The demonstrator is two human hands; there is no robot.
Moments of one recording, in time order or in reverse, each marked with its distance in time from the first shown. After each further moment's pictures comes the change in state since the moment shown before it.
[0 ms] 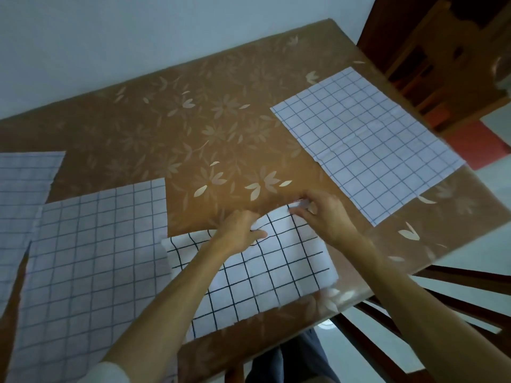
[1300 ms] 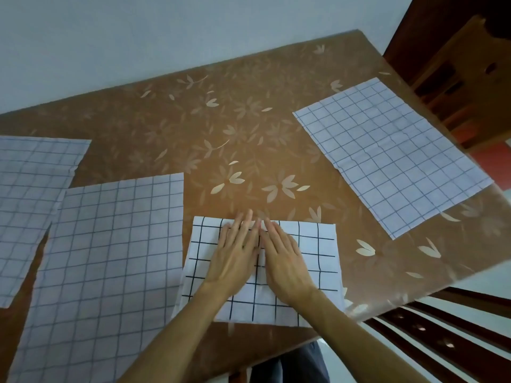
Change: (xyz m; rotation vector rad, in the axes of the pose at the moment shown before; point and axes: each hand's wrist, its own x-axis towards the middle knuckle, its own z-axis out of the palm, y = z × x) left_hand -0.061 -0.046 0.058 0.504 0.333 0.061; right_hand -0.059 -0.044 0.124 -0.334 -0.151 -0.144
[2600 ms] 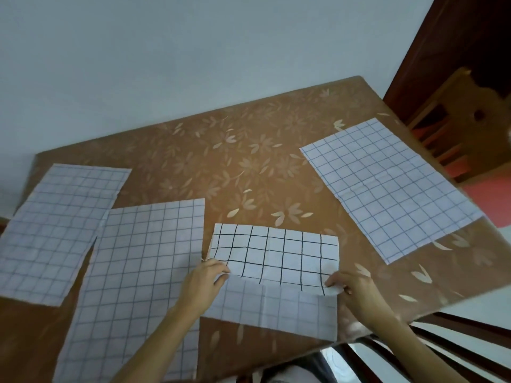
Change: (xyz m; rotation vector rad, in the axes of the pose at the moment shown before) left_hand -0.057 -0.060 -0.060 -0.408 0.034 -0.222; right_hand -0.066 0.100 -0.095 0.231 -0.080 0.171
